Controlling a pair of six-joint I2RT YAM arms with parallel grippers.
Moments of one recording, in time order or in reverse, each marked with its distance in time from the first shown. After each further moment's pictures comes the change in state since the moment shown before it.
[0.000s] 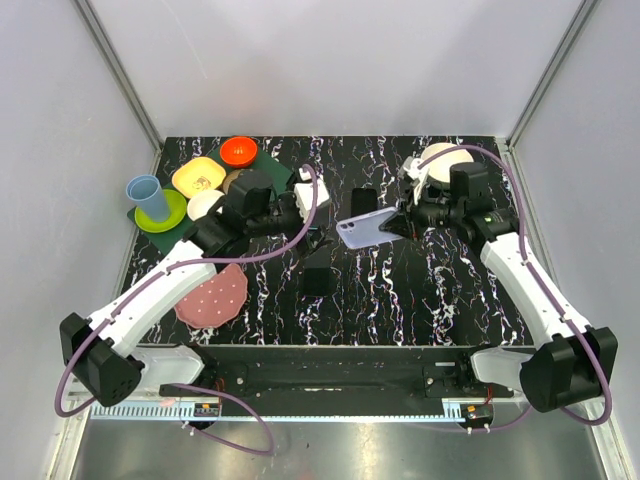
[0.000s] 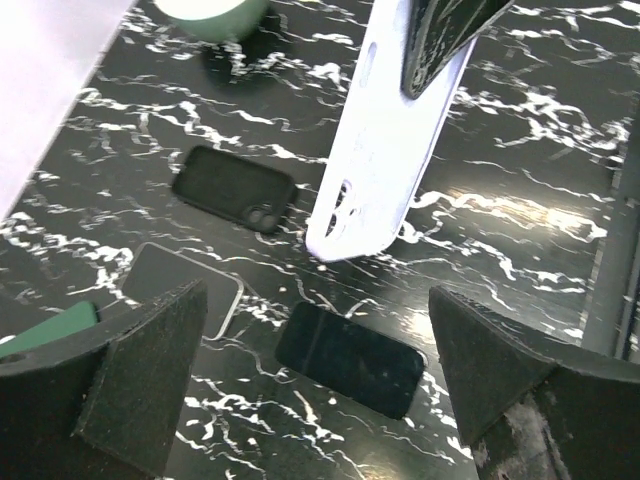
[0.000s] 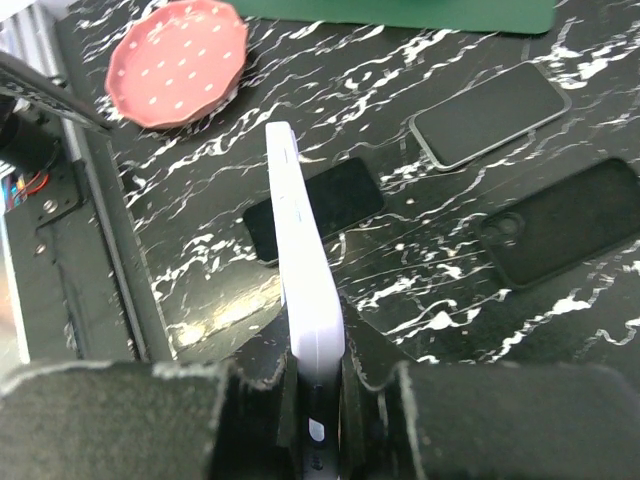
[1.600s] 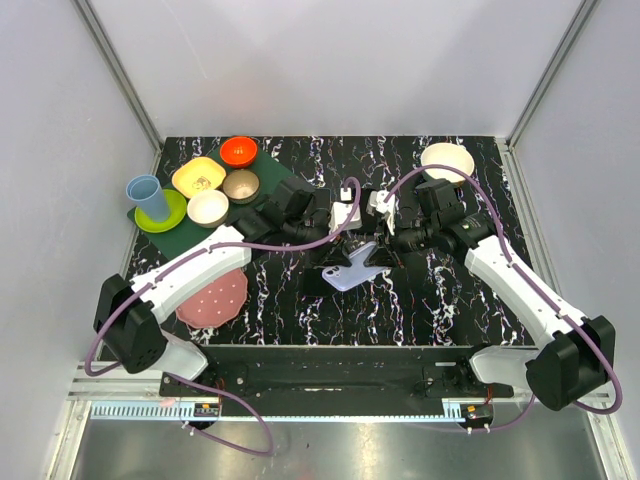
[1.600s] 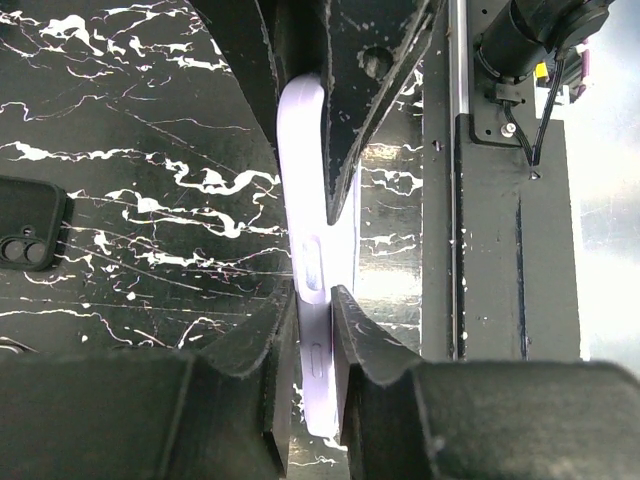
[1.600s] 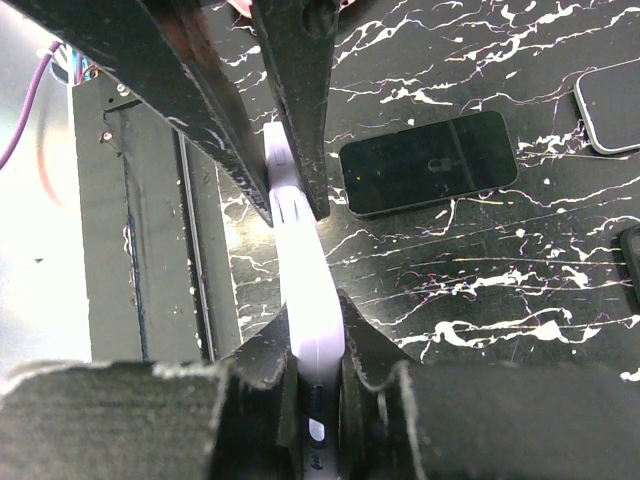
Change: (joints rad) left arm -0.092 0.220 0.061 -0.135 0.328 -0.030; right arm 0.200 0.018 -0.016 -0.218 -0.018 -0.206
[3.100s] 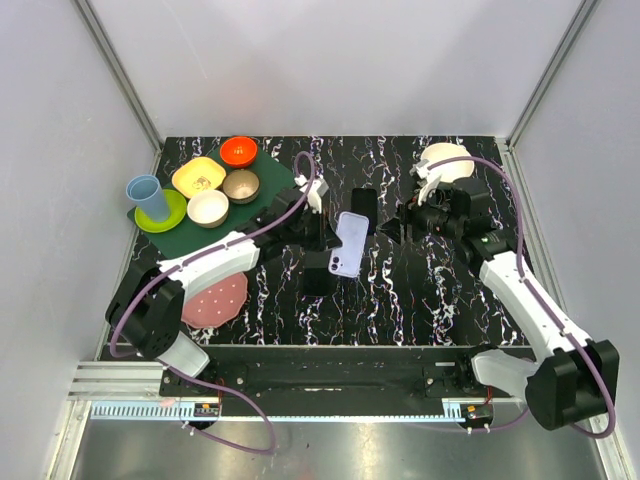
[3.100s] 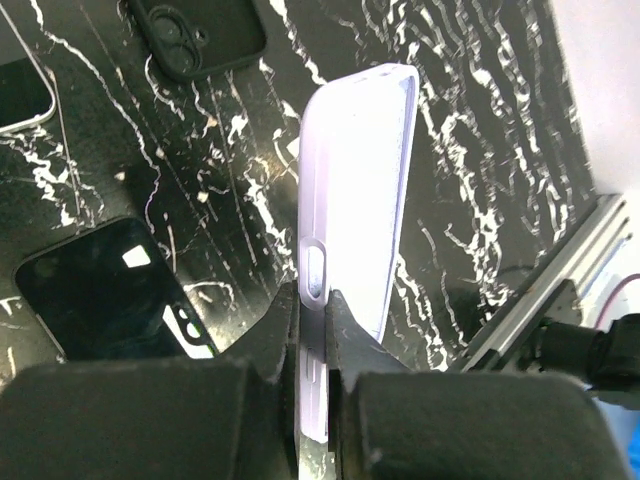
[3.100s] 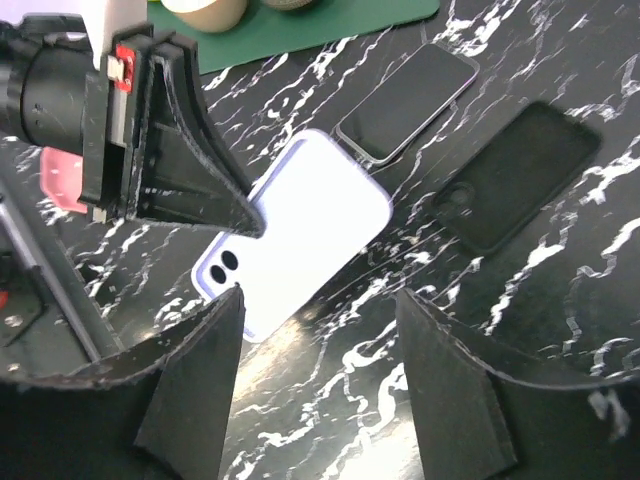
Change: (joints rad) left arm 0.082 0.097 -0.222 0.385 -0.453 -0.870; right arm -0.175 -0.119 -0.153 0.417 0.272 0.446
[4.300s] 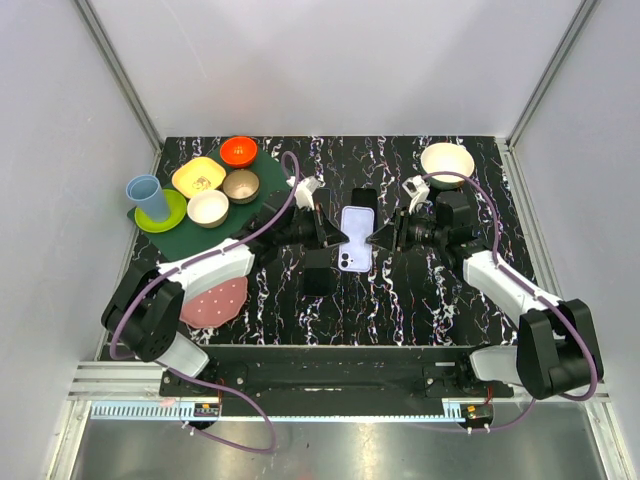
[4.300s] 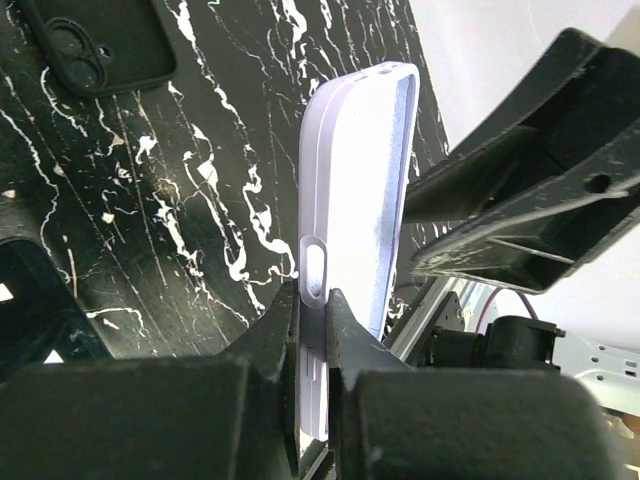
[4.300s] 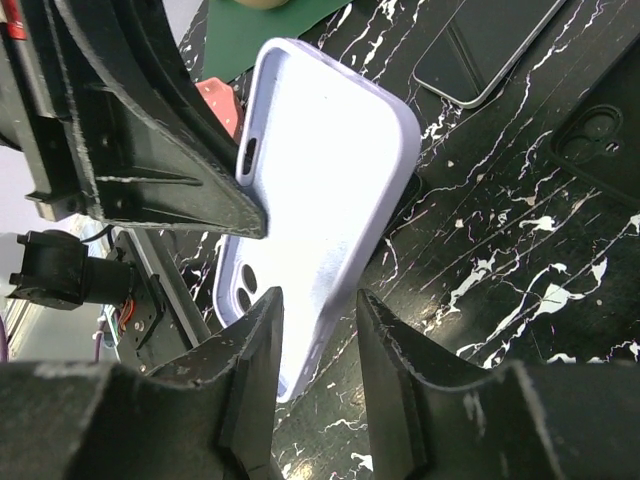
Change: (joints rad) left arm 0.045 -0.021 -0.113 0.283 0.145 -0.238; right arm 0.000 0.162 -0.201 0.366 -0.169 0.385
